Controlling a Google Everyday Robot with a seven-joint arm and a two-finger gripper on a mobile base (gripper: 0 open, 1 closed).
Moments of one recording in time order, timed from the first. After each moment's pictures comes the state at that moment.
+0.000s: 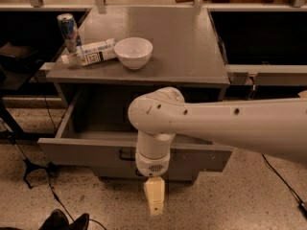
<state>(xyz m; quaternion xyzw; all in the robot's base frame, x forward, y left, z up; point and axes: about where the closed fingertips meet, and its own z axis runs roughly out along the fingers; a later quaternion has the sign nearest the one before) 0.381 0.012 0.652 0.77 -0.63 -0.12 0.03</state>
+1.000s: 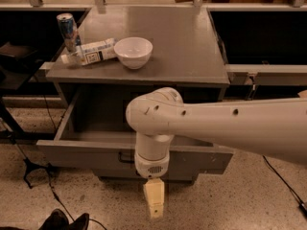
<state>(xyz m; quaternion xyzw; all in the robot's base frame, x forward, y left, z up) 0.374 0.015 0.654 0.77 -0.63 -0.12 0.04</state>
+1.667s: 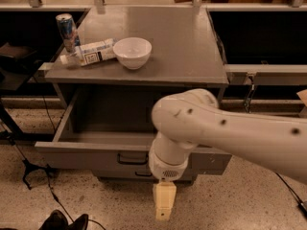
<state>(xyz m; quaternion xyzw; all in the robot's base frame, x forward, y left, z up) 0.369 0.000 0.687 0.73 -0.67 -0.12 -0.05</state>
